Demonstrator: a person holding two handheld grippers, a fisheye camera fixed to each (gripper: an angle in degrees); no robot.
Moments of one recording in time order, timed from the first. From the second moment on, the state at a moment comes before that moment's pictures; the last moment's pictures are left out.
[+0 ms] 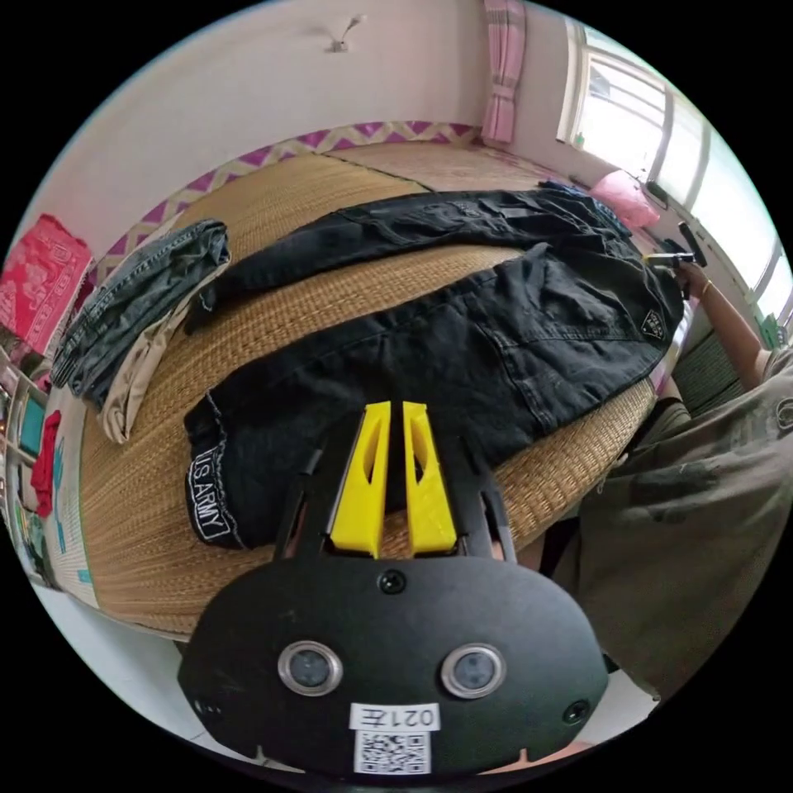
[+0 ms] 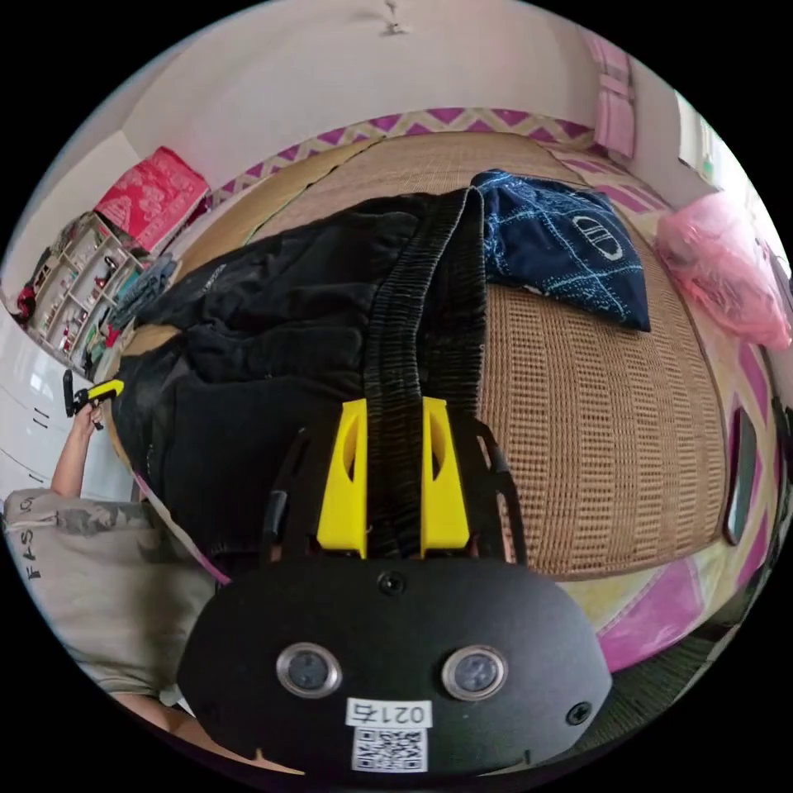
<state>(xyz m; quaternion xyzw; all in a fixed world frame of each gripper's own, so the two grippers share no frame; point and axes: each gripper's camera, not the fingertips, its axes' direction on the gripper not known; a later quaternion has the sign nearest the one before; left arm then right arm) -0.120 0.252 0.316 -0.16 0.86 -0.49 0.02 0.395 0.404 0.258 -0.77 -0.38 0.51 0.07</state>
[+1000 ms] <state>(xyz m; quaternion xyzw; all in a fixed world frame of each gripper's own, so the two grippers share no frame) -0.101 0.380 0.061 -0.36 0.58 -0.65 -0.33 0.648 0.096 0.029 -0.71 -0.06 0.70 -0.02</state>
